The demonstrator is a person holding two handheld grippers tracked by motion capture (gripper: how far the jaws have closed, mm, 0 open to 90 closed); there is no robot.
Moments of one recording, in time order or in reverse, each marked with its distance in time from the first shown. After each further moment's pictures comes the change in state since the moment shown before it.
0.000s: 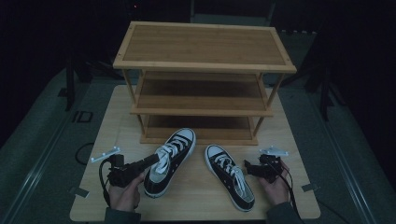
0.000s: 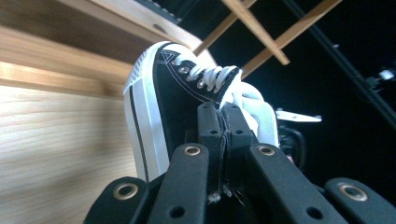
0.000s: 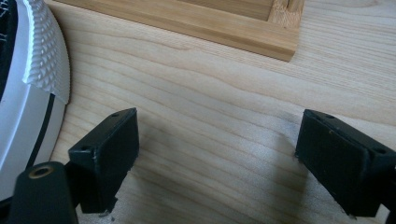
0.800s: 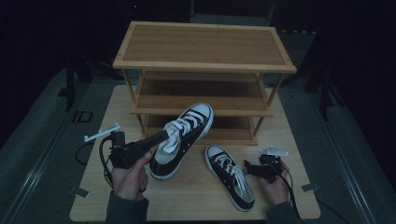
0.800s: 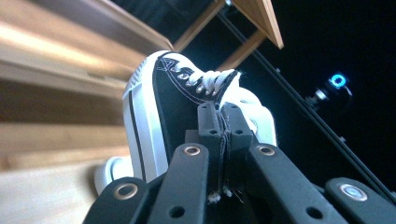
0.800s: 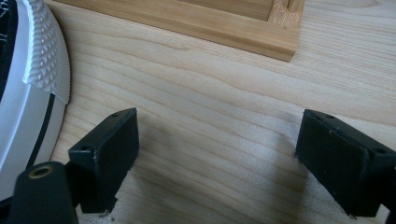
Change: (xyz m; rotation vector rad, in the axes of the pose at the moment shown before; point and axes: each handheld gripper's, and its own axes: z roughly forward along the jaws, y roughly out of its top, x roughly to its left) left arm -0.075 0.062 0.008 -0.101 -0.100 0.056; right arm 0.000 0.000 0.000 0.000 0.000 -0.001
